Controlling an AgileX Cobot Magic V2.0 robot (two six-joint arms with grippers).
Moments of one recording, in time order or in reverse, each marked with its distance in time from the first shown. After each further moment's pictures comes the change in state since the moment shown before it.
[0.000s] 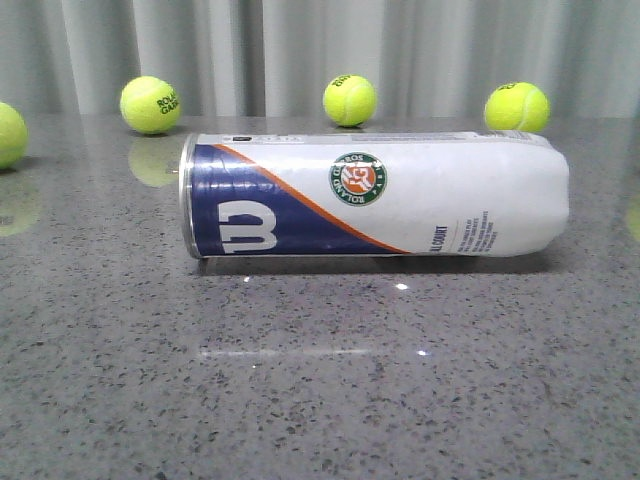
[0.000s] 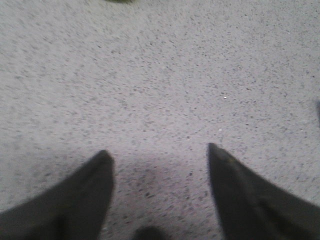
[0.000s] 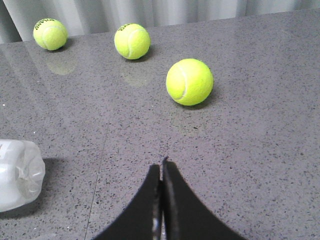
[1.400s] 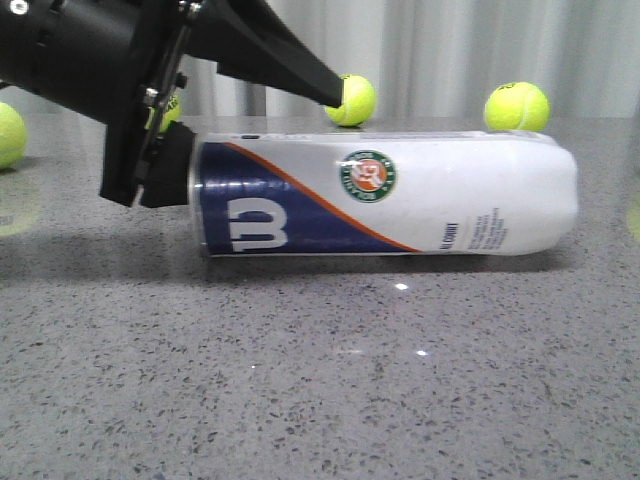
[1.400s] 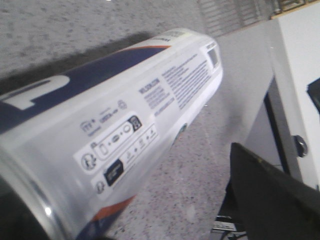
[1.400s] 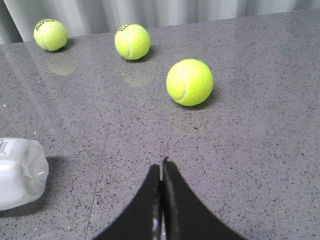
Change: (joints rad) left arm -0.363 0.837 -0.327 -1.152 0.315 0.854; right arm 0.000 -0.002 0.000 0.002 0.000 0.000
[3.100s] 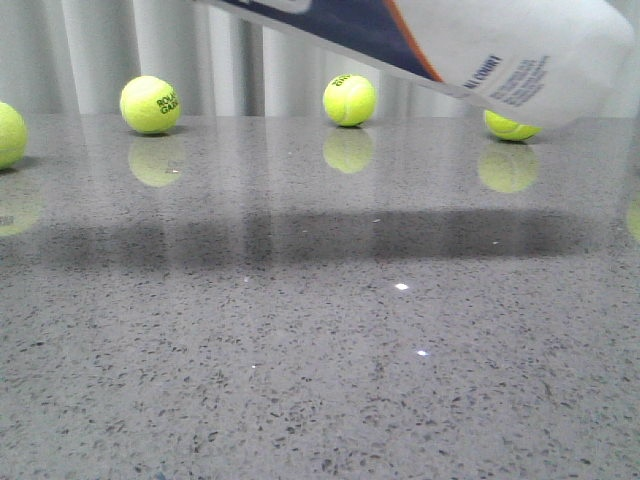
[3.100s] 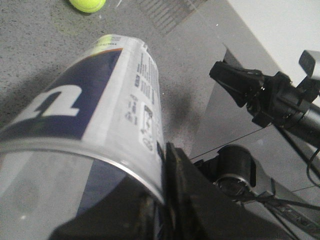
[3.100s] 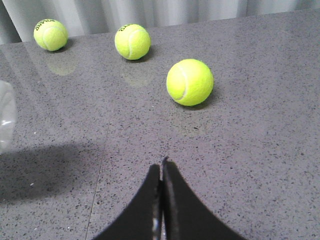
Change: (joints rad) left arm -0.005 -0.152 -0.300 0.239 0.158 -0.128; right arm 0.000 0.000 0.000 0.000 0.000 0.000
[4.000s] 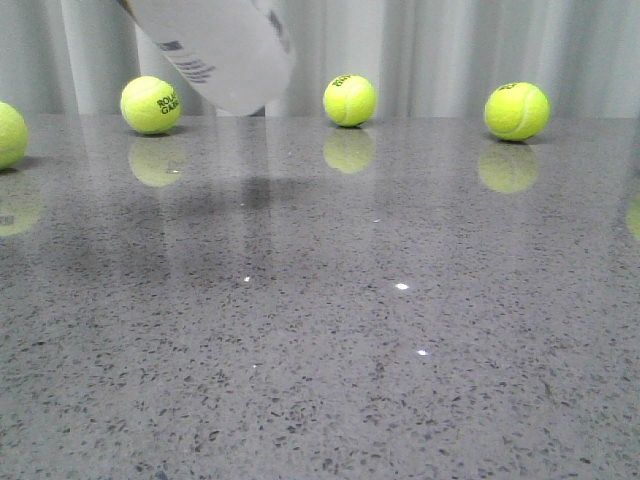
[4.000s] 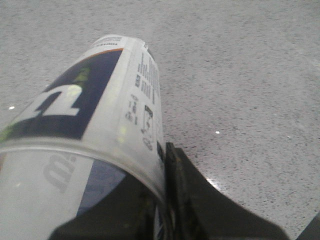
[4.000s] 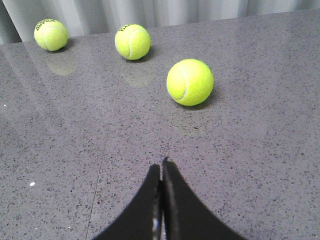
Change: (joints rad) left arm -0.149 -0.083 -0.383 1.031 0.113 -0.548; right arm 0.000 0.000 0.000 0.000 0.000 0.000
